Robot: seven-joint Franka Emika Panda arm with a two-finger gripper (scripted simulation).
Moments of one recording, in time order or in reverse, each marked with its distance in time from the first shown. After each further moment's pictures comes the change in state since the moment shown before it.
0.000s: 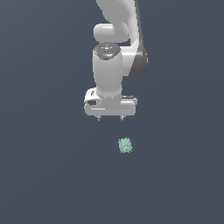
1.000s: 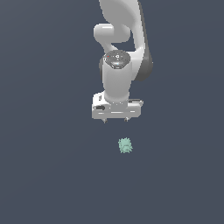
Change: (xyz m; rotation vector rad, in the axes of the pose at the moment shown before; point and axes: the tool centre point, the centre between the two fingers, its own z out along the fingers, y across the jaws) arm -0.003 -0.024 0.018 -0.010 -0.039 -0.088
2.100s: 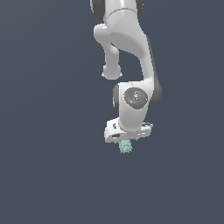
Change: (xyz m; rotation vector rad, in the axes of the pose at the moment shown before) arm 0.062 -0.045 0.081 -0.011 -0.010 -0.111
